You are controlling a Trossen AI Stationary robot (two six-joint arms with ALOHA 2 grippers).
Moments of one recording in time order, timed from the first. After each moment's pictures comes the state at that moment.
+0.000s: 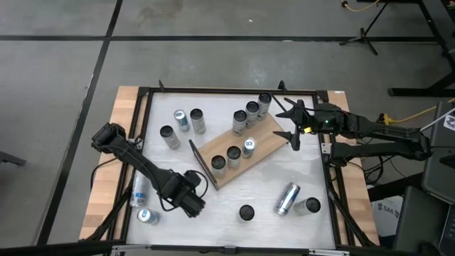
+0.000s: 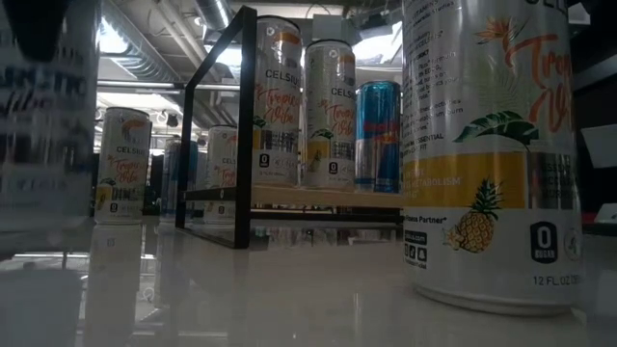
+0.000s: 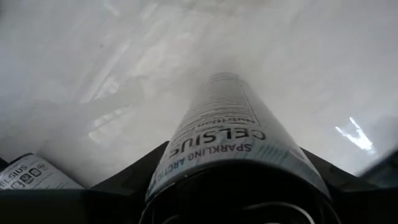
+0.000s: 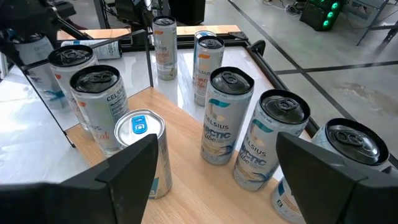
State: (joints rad) left arm -0.57 1.79 1.53 -1.28 -0.06 -1.35; right arm -0.18 0.78 0.76 -0.35 0.01 -0.05
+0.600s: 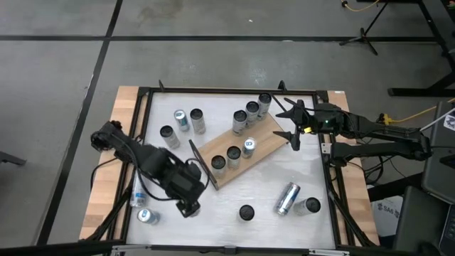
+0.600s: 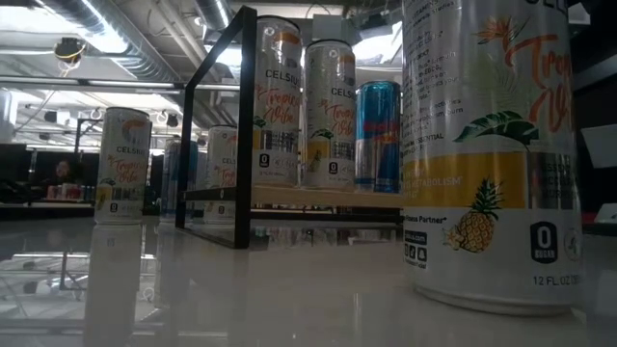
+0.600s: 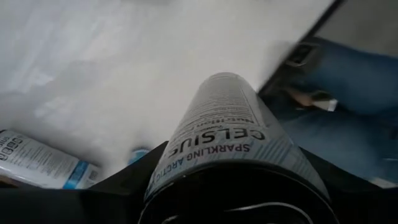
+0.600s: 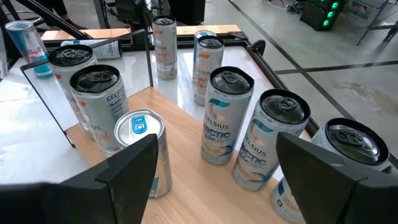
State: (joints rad) left arm -0.50 1.79 2.05 -1.55 0.12 -1.25; right arm -0.18 0.78 0.76 -0.35 0.01 -0.05
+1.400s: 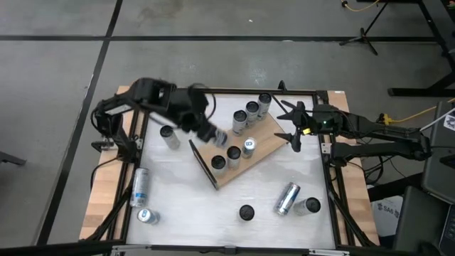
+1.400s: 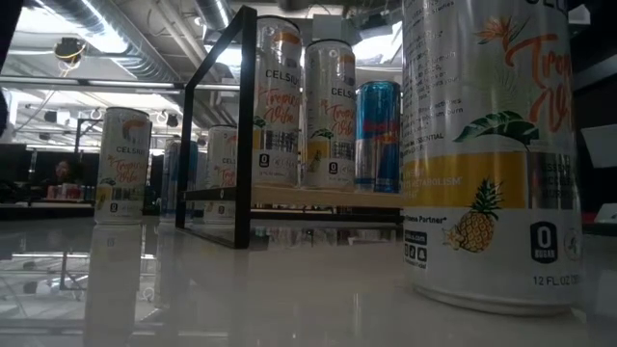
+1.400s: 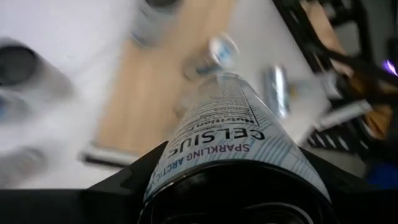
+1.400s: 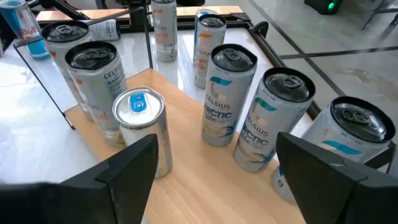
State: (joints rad) left arm -0.01 1.75 2.34 -1.57 -0.05 -0.97; right arm -0.18 0.78 0.76 -0.42 0.01 -0.05
